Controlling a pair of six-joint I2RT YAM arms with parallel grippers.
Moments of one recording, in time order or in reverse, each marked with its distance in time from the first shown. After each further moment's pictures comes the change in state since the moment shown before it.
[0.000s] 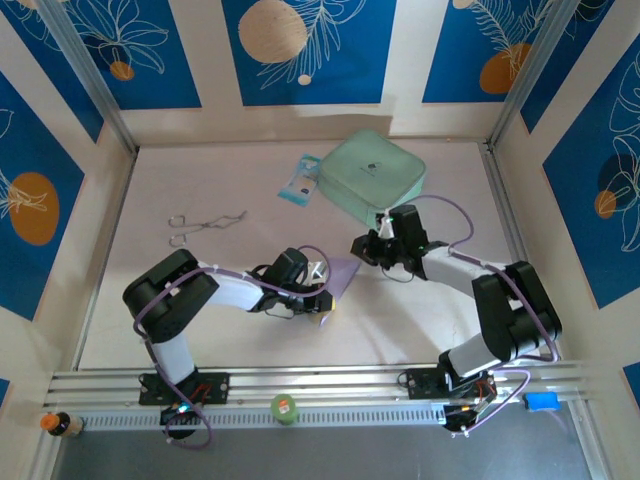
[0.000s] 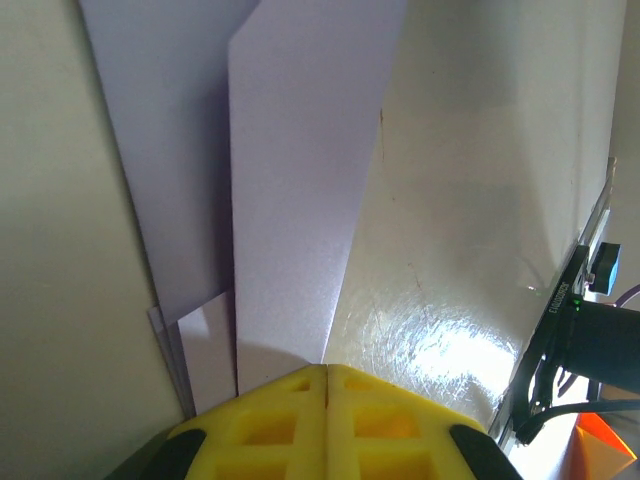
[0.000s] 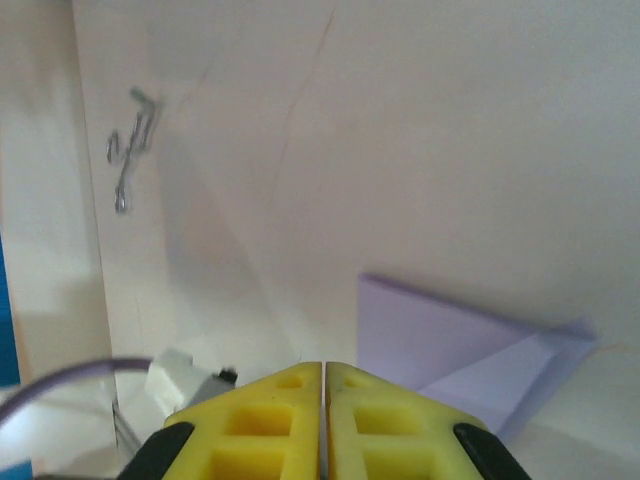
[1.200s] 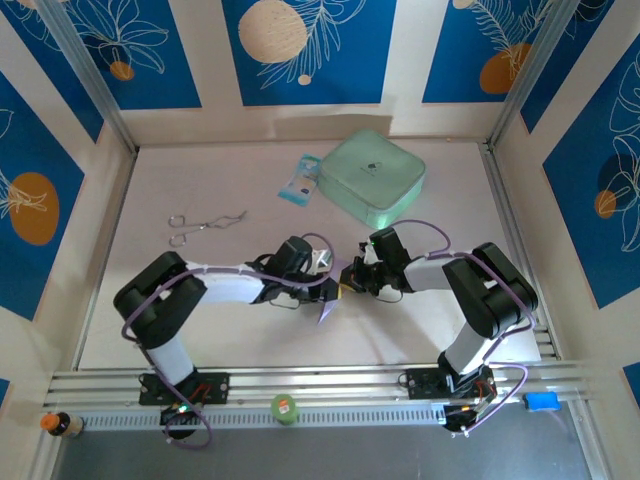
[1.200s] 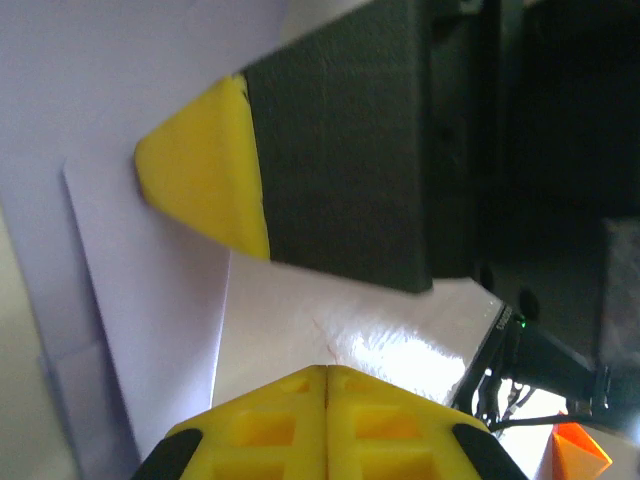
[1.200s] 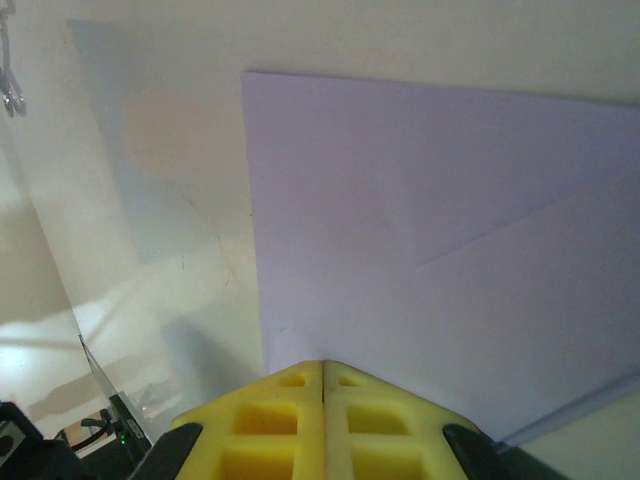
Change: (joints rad) left arm -0.001 -0.033 0.122 -0.113 -0.006 0.011; right arm 0.091 0.171 -0.094 0.118 -0.035 0.070
